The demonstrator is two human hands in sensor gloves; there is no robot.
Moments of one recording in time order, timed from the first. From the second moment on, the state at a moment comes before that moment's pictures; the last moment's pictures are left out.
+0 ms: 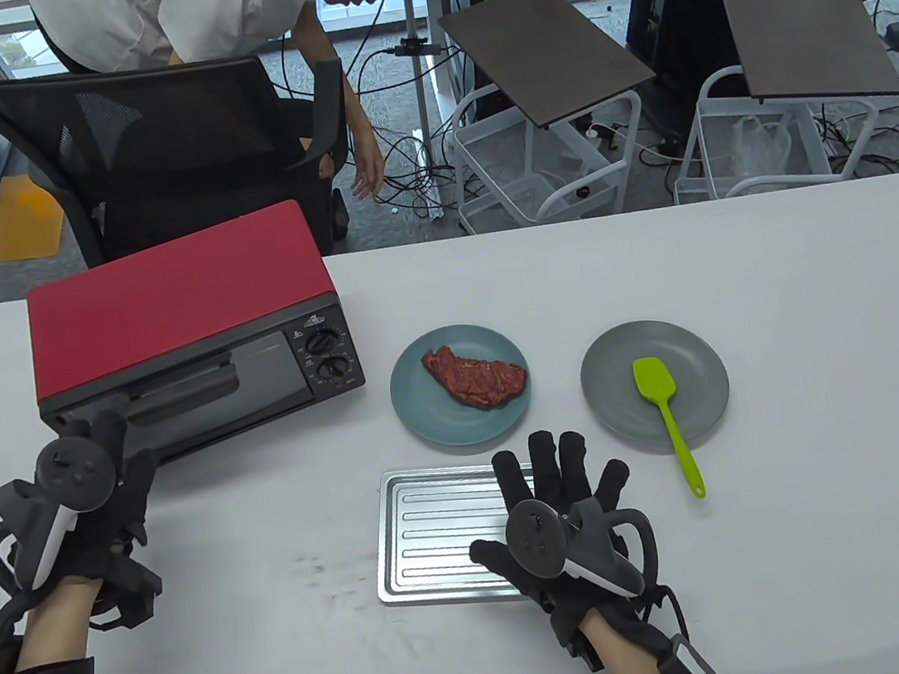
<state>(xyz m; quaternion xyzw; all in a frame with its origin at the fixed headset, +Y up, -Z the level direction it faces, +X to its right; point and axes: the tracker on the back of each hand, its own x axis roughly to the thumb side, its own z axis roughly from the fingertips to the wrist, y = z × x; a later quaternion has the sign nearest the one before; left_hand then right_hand) -0.395 -0.652 -0.325 0.04 0.18 0.09 0.98 0.070 -0.719 -0.268 0.11 0.03 0.99 0.09</state>
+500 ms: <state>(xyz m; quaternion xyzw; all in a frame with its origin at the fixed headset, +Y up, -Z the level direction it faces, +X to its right) -0.361 -0.630 -0.296 0.08 0.11 0.07 0.99 0.068 -0.718 -0.266 0.11 0.02 0.99 0.09</state>
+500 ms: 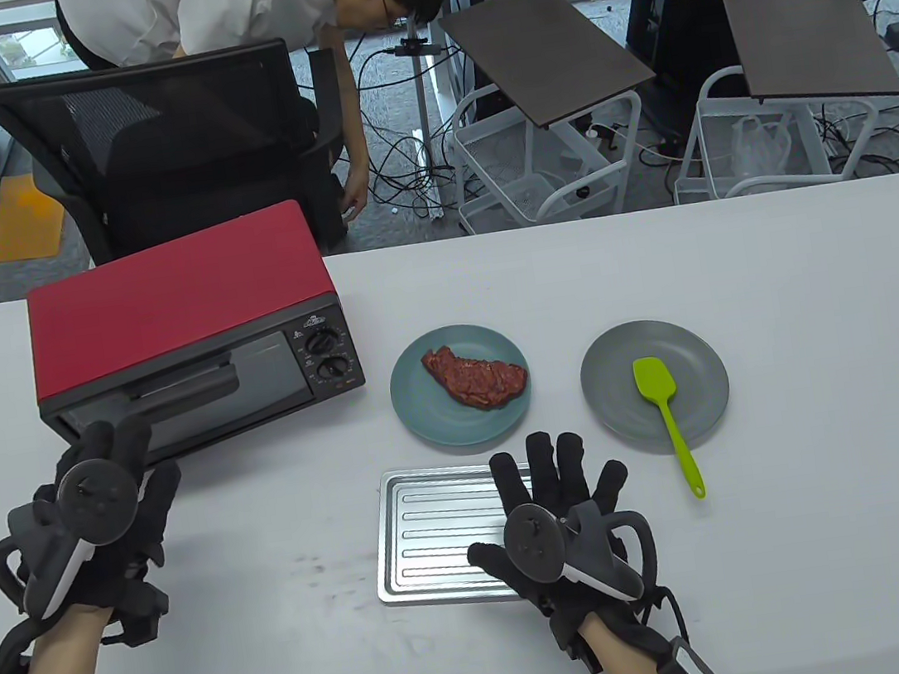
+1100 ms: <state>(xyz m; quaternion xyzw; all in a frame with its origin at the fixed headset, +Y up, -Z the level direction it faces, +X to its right) -0.285 -0.631 -0.255 0.08 -0.02 0.10 0.99 0.067 -0.717 -0.263 0.11 0.01 0.99 0.08</state>
